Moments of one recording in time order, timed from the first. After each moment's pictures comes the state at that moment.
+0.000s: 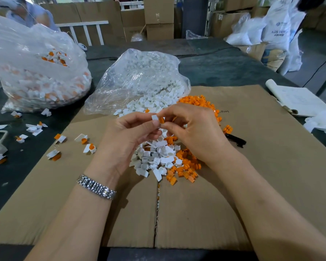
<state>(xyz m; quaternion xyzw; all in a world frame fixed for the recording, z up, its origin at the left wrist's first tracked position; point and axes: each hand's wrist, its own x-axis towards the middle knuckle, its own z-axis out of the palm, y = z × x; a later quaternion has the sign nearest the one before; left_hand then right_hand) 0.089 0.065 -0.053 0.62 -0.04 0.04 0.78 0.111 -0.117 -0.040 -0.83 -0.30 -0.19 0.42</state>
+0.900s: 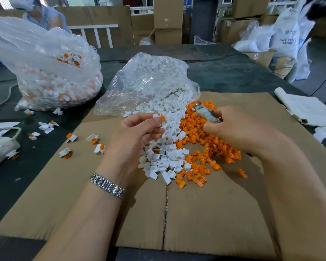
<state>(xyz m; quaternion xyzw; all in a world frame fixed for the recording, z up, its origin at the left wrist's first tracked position) 0.088 0.071 -0.048 0.59 0.02 0.06 0.81 0.123 -0.155 -0.002 -0.96 -0.08 0.02 0.28</state>
